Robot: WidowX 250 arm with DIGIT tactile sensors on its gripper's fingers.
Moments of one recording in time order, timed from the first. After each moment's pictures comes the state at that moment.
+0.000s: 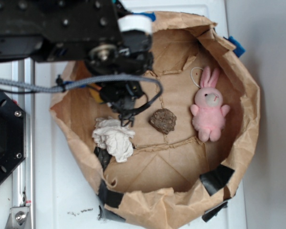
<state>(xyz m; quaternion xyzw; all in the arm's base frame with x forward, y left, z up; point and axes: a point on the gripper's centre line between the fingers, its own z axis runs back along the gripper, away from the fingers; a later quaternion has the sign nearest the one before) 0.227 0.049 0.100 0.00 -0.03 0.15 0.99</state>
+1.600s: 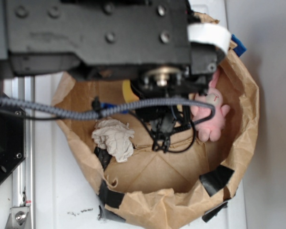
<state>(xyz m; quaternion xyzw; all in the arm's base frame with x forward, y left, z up) 0.261 0.019 0.140 0.02 -0.04 0.04 1.00</state>
